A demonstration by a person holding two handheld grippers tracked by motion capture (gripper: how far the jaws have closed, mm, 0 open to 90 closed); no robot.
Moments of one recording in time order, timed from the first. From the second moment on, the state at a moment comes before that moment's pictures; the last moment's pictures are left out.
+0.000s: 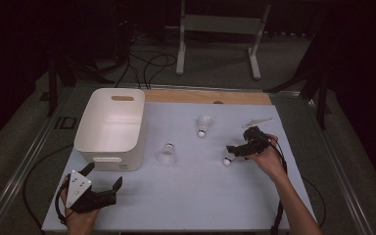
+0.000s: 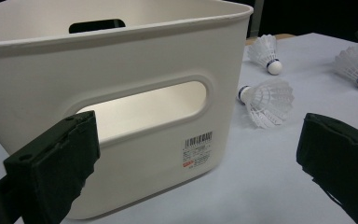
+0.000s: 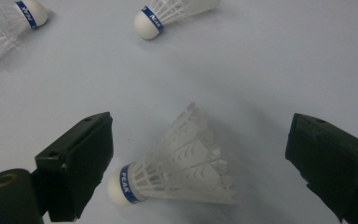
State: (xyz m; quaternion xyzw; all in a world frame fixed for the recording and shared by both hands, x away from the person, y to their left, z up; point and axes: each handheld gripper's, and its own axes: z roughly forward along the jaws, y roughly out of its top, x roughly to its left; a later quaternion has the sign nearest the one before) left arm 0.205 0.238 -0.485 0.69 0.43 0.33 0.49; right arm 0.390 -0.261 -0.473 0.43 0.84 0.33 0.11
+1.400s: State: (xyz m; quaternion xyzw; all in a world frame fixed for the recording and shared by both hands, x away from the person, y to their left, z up) left arm 0.205 0.236 -0.485 0.69 0.42 0.33 0.48; right arm 0.374 -0.249 -0.475 0.38 0.87 0.32 0.02
